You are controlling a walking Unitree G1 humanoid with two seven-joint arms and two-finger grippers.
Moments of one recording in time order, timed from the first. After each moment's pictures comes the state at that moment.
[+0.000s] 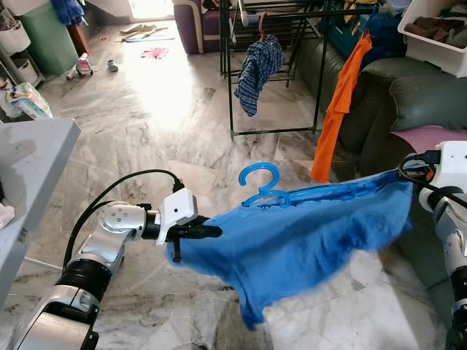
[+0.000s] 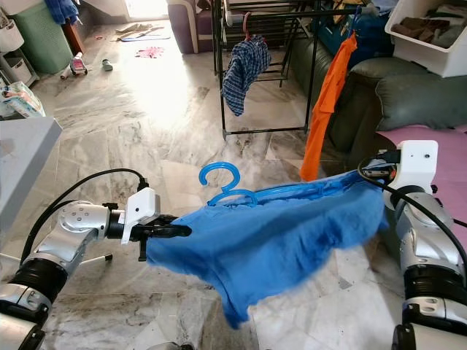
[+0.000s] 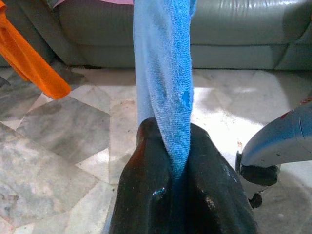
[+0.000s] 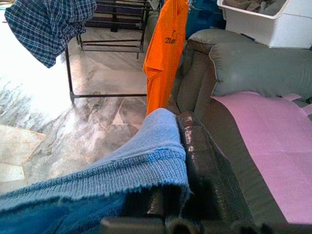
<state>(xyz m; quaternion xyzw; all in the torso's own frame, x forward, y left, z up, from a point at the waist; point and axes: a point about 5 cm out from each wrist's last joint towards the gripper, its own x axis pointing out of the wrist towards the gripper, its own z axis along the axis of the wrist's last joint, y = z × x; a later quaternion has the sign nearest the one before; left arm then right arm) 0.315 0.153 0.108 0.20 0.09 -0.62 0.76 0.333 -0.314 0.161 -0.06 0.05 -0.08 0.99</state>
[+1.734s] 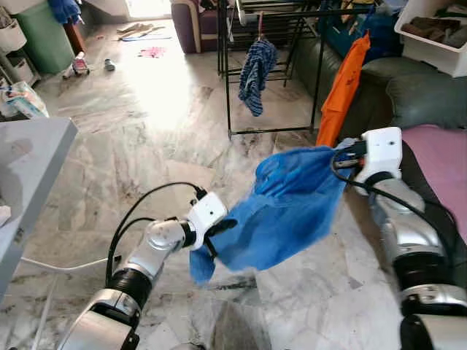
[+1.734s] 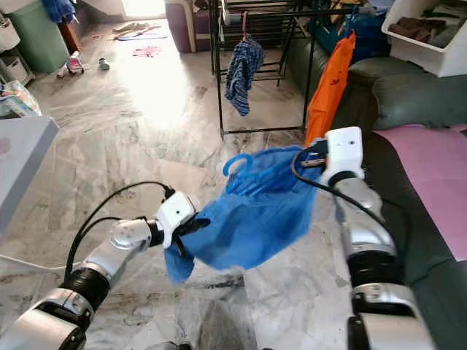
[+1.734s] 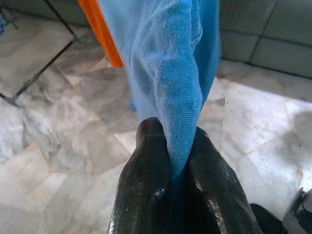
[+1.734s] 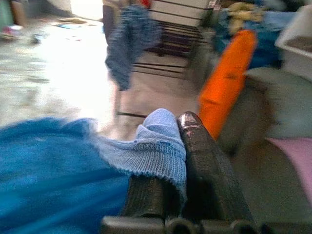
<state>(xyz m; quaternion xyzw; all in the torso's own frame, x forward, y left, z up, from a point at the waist) 0.325 0.102 0.064 0.19 0.13 -0.45 0.86 0.364 -0.211 0.159 -0.08 0.01 0.03 1.00</state>
